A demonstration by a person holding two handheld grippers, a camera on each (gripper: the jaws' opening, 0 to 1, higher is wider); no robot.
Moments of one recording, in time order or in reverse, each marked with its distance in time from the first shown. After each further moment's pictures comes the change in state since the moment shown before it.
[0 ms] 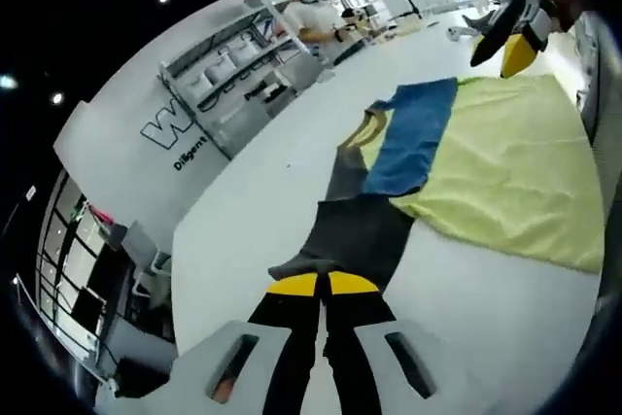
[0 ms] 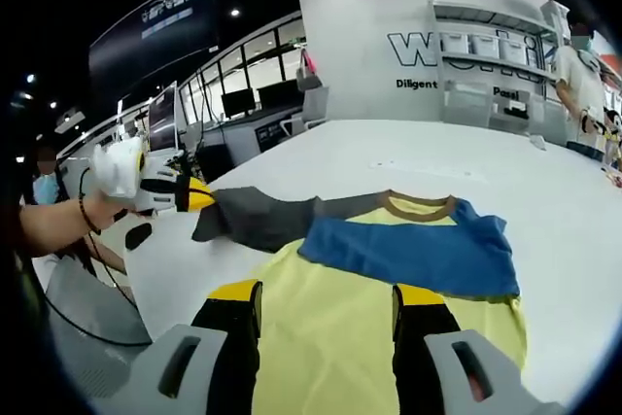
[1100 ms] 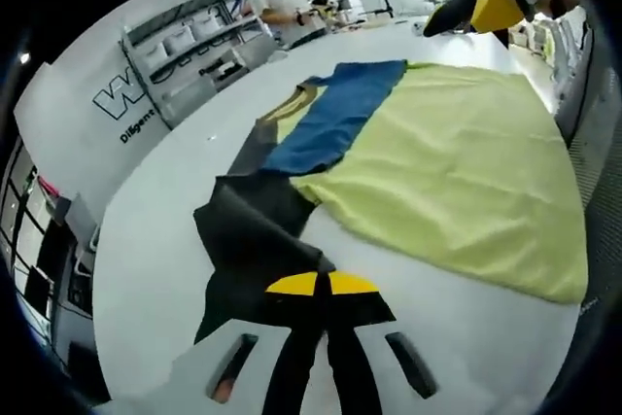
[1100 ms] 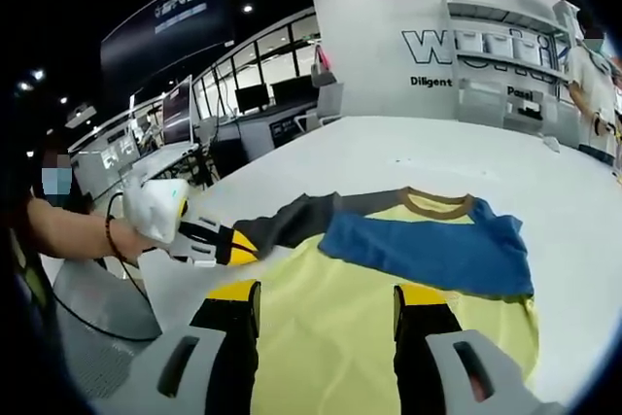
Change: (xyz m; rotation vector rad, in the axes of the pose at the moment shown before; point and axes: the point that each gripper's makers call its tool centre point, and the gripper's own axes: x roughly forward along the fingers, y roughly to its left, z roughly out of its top) left arm 0.037 -0.087 -0.023 -0.136 0.063 -0.230; right arm 0.001 0.020 -0.006 -0.026 0.024 0.059
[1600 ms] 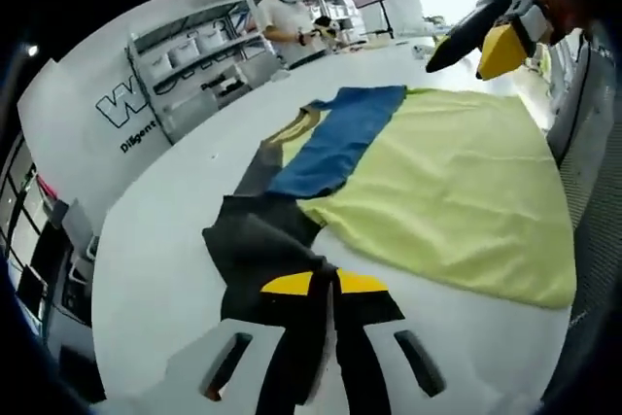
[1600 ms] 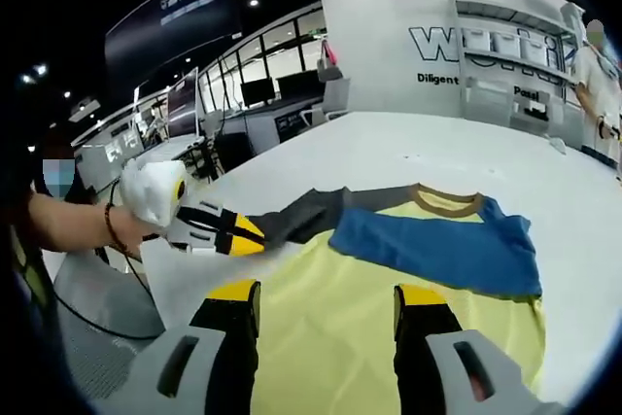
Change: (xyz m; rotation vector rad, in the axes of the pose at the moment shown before) left arm -0.025 0.015 0.023 0.007 -0.109 0.015; right arm 0.007 0.012 -0.002 -0.011 0.020 0.021
